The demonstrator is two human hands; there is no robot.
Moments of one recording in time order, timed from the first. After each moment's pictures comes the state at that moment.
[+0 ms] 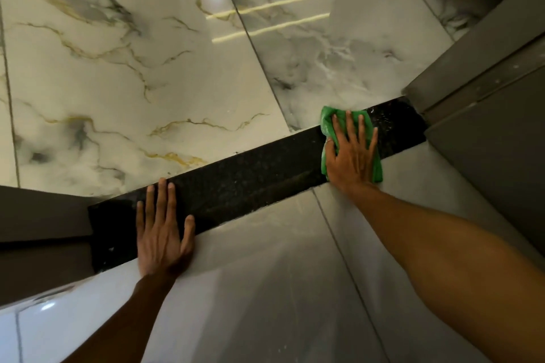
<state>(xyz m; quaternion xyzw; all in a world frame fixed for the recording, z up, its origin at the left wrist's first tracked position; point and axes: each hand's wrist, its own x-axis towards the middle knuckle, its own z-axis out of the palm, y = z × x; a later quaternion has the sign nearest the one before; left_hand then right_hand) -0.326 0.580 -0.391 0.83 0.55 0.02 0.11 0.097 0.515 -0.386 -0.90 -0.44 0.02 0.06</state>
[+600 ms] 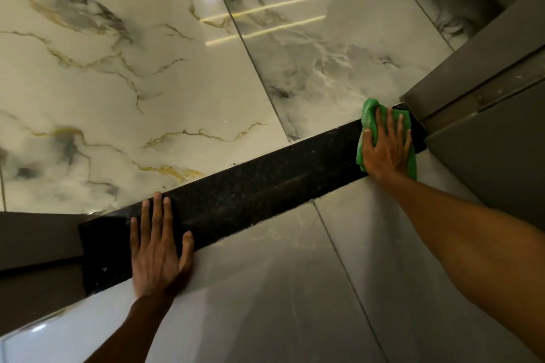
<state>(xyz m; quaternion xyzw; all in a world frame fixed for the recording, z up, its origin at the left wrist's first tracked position) -0.329 0.581 -0.397 0.83 0.55 0.03 0.10 0.177 0.512 -0.377 -0.94 -0.34 0.06 0.07</state>
